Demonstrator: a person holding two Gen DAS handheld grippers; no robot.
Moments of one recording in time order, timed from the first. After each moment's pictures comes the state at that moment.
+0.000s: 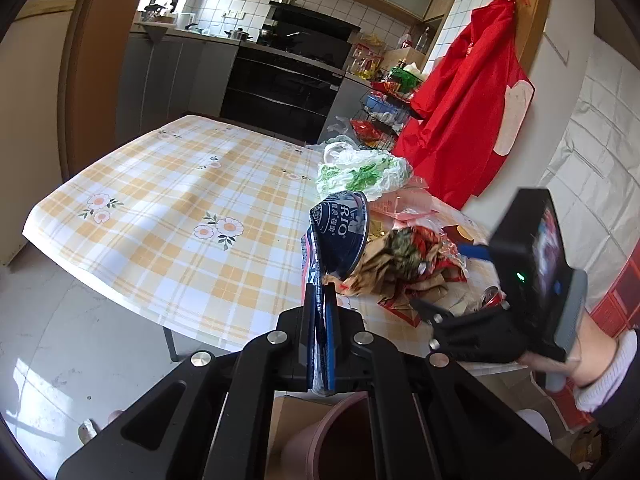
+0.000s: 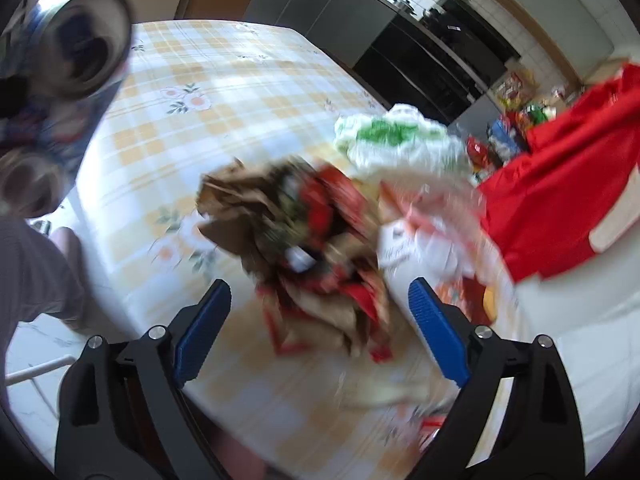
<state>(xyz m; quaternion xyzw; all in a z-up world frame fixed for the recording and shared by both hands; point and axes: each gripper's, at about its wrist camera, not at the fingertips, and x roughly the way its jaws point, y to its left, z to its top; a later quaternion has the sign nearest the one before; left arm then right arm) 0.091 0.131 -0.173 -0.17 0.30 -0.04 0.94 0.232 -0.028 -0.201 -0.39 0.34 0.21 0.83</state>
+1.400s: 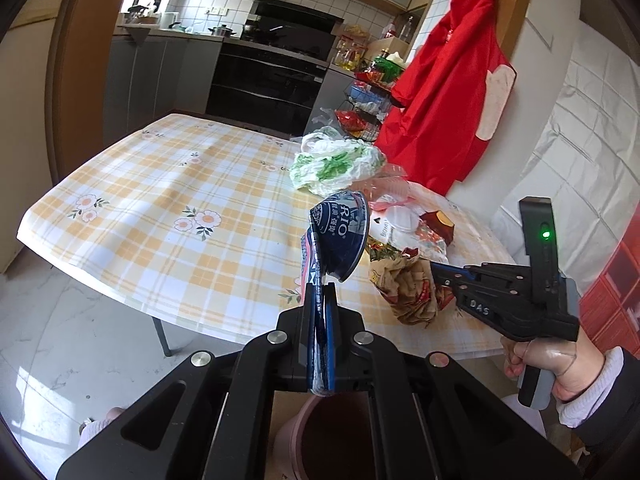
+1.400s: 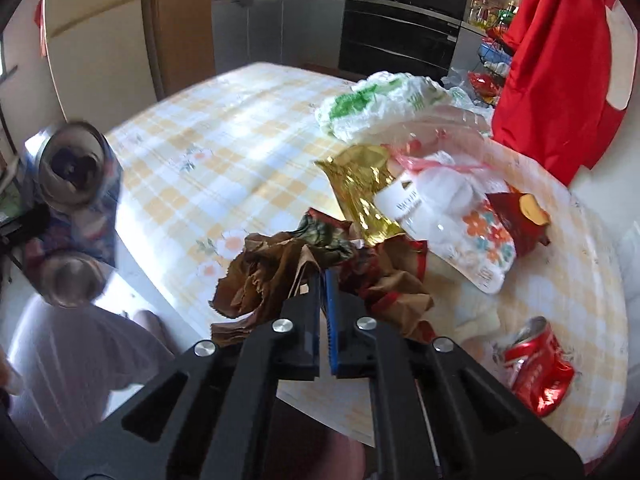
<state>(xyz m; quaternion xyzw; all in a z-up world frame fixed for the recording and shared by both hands) 0.078 0.100 -0.160 -0.15 0.31 -0.06 0.94 0.213 -0.100 -0.184 -0.17 0.39 0.24 0.87</state>
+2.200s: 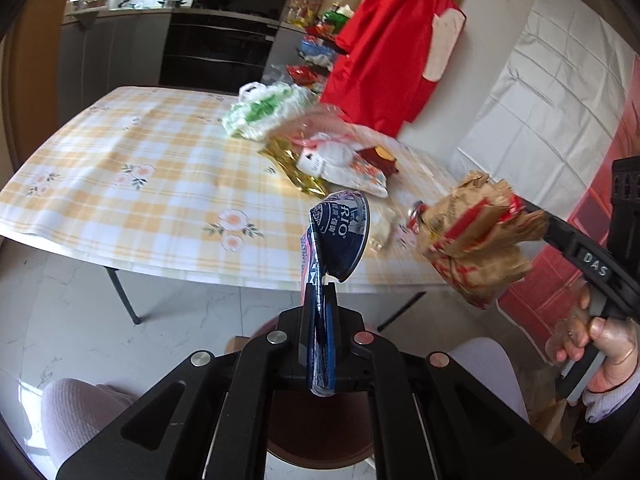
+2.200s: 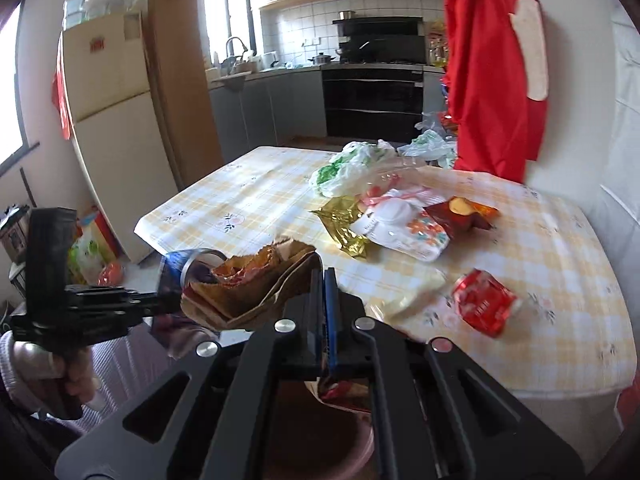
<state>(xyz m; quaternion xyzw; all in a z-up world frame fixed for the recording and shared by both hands) 0.047 0.031 -0.173 -0.12 0.37 -0.15 0.91 0.080 -0.213 -0.097 -0.03 0.30 0.25 0.92</state>
